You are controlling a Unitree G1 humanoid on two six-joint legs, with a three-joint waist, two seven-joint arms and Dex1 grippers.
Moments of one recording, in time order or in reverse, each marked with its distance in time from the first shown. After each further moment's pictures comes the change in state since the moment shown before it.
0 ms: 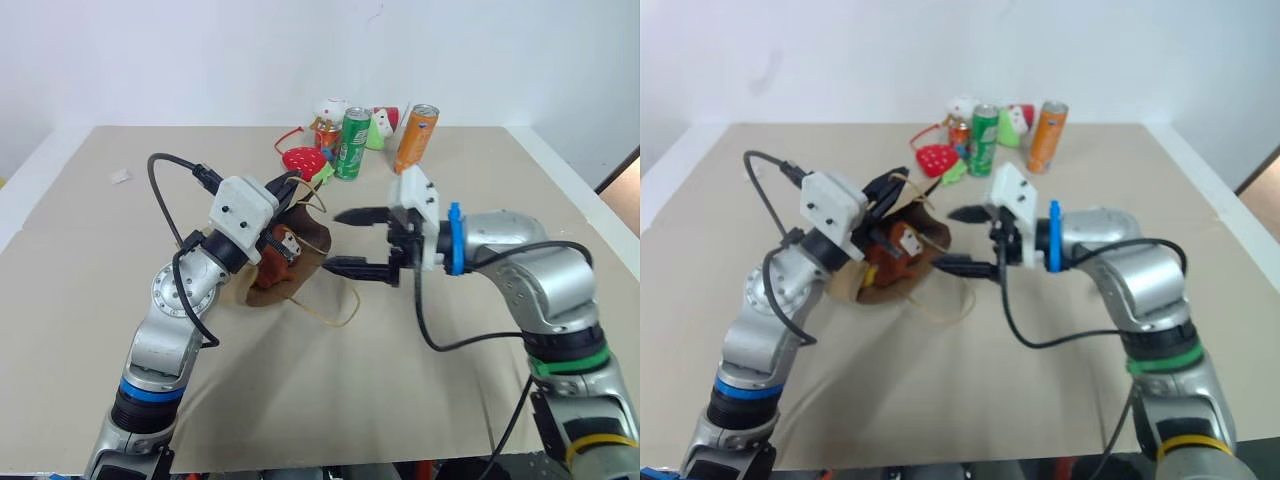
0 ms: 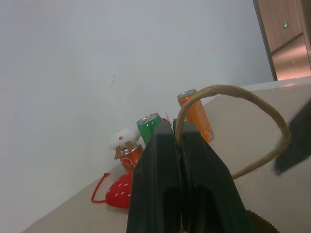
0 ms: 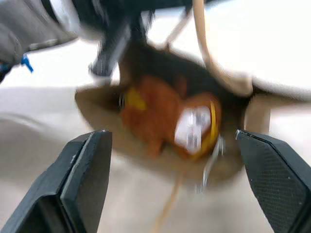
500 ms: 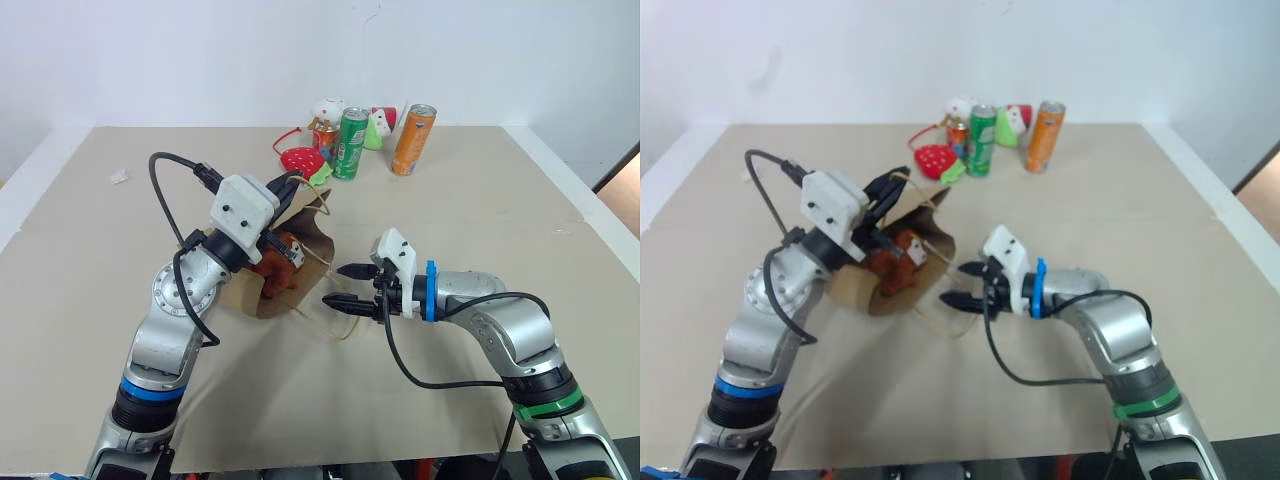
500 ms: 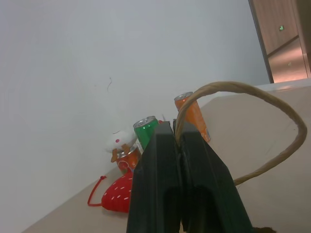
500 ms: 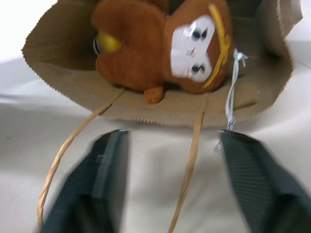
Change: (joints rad) left arm -0.006 0.000 -0.001 0.004 -0.006 -0.001 0.000; right arm 0.169 0.087 0.087 0.047 -0.084 -0.044 -0.130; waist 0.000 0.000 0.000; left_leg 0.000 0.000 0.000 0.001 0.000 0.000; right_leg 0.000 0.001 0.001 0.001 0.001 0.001
